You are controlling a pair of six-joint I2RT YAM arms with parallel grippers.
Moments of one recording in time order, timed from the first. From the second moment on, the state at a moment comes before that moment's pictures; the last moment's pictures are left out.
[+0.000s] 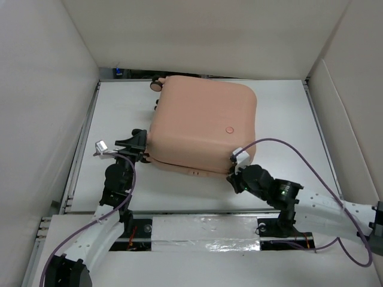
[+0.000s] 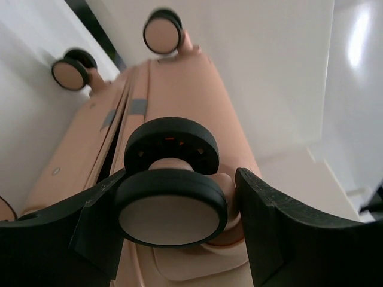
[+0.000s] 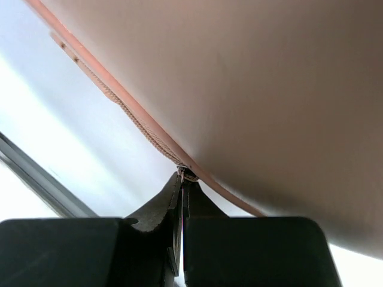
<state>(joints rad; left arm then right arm) -0.28 0.57 0.12 0.55 -0.27 -1.15 1.10 0.84 0.47 -0.14 0.34 0.32</state>
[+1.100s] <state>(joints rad) -1.03 1.05 0.25 0.78 -0.56 -1.10 0.96 1.16 0.63 -0.04 -0.07 0.09</state>
